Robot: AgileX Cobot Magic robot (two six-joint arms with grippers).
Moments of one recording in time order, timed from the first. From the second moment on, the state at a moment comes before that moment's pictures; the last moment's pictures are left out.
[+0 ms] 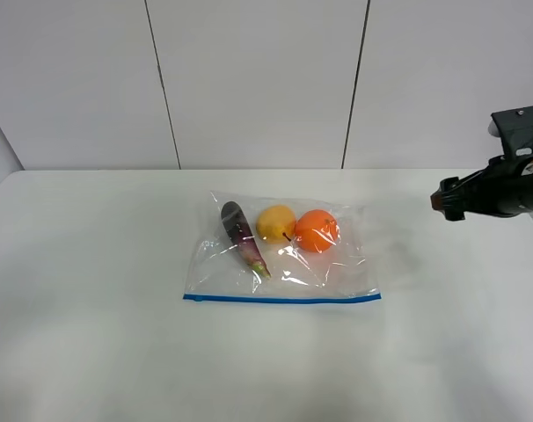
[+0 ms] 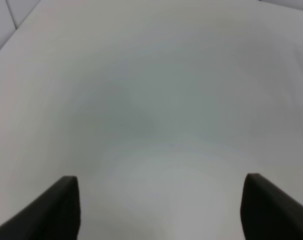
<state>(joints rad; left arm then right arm) 0.13 0.00 -0.50 0.08 1.06 -0.14 -0.03 1.45 -0.77 0.05 0.15 -0.21</state>
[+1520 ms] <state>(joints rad) 0.13 0.00 -0.50 0.08 1.06 -0.14 -0.06 0.45 -0.51 0.04 0.74 -0.18</state>
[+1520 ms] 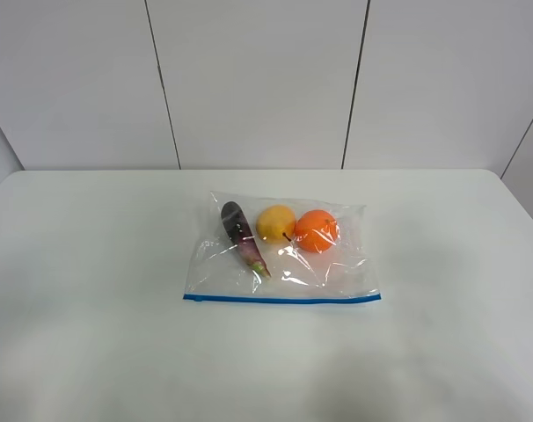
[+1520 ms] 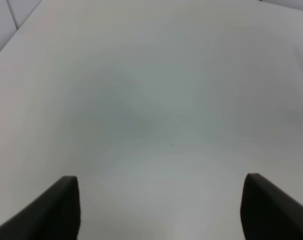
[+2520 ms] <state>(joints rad) 0.13 0.00 -0.50 0.08 1.06 -0.14 -0.06 0.10 -0.51 0.02 1.00 -0.07</state>
